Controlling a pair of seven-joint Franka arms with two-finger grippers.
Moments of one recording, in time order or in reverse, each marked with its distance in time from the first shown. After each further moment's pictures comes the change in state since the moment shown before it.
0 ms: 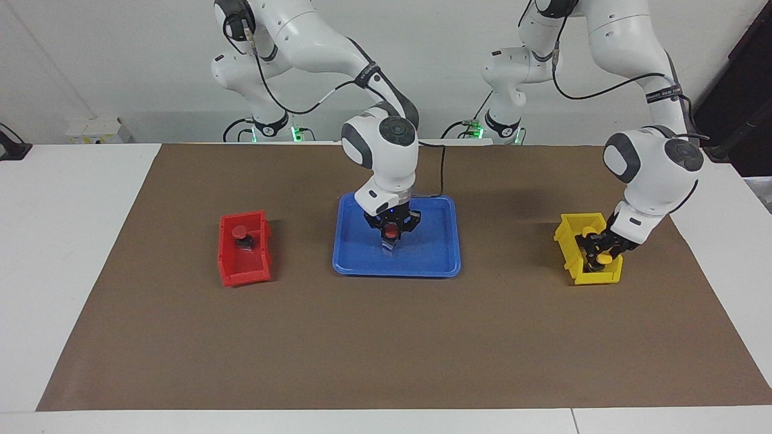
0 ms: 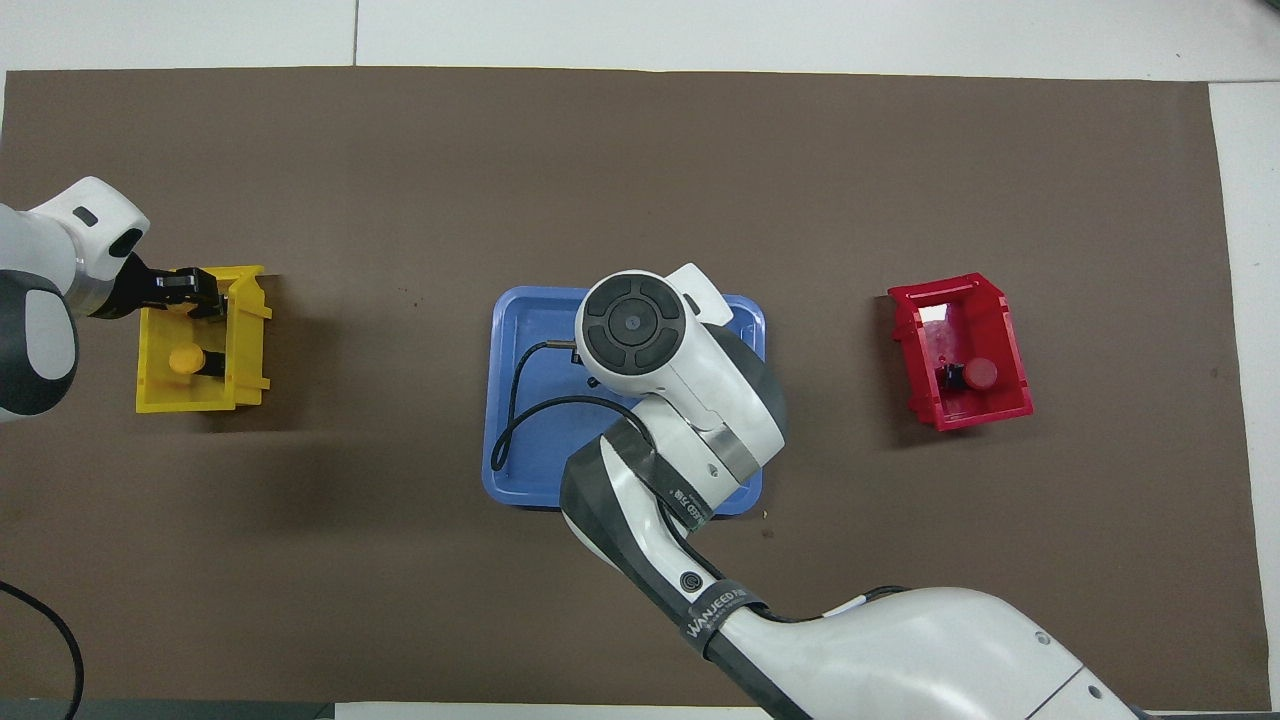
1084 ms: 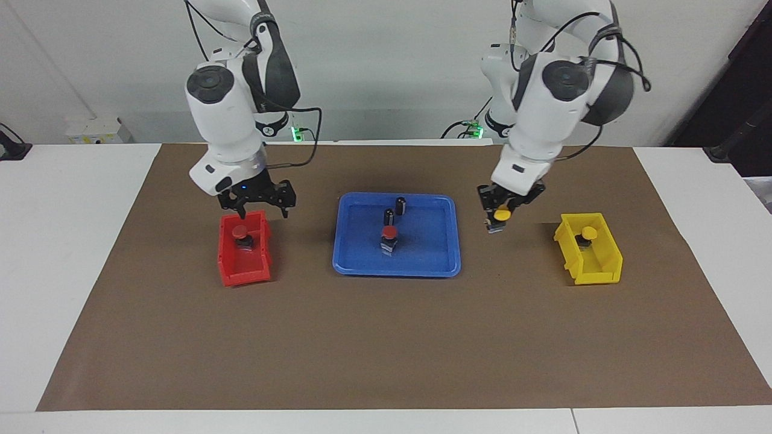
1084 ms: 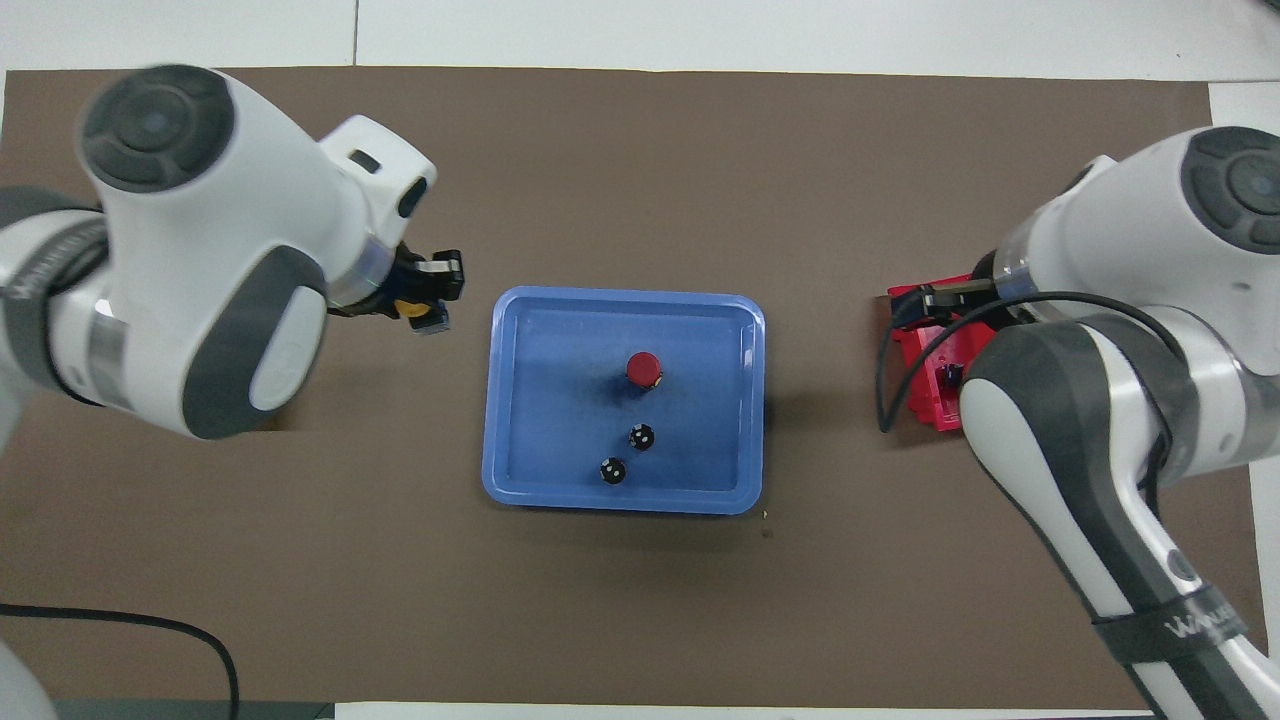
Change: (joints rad) left arm -0.560 -0.054 -0.036 0.269 -0.020 -0.393 -0.671; right arm -0.516 -0.439 -0.019 -0.280 0.080 -0.180 -0.813
